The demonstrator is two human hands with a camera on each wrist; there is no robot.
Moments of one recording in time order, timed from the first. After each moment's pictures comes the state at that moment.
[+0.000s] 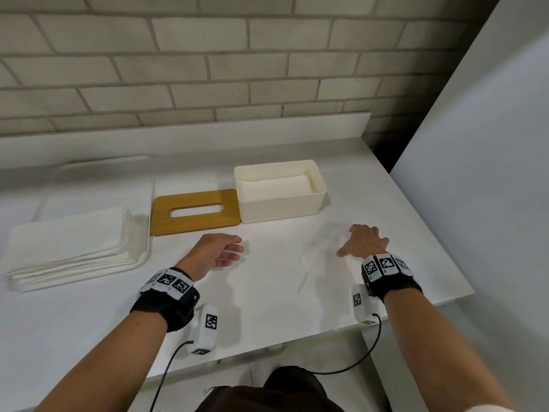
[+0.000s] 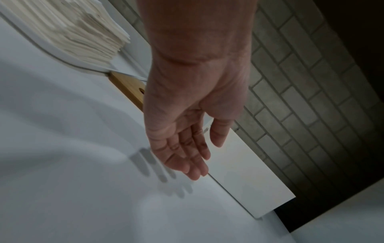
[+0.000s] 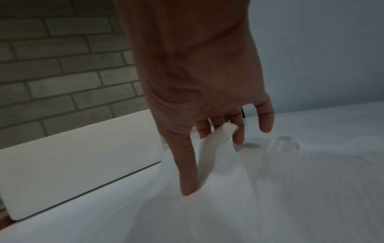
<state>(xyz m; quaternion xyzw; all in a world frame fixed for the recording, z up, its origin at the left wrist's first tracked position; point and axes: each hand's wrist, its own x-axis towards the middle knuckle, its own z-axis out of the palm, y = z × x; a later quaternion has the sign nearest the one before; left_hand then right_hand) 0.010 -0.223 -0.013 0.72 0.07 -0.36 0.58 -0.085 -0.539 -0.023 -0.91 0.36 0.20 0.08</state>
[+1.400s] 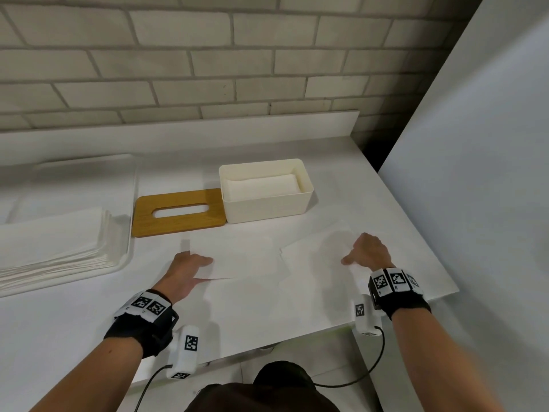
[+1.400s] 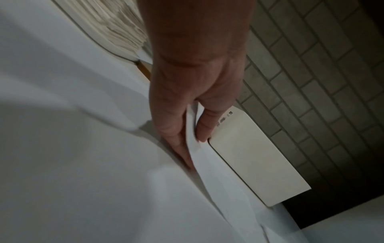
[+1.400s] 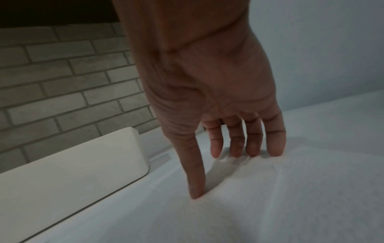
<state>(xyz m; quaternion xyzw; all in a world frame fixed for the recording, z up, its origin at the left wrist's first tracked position) -0.003 -0.210 -0.050 0.67 0.19 -0.31 0.65 -0.113 -0.577 -0.042 -0.86 0.43 0.17 0.20</state>
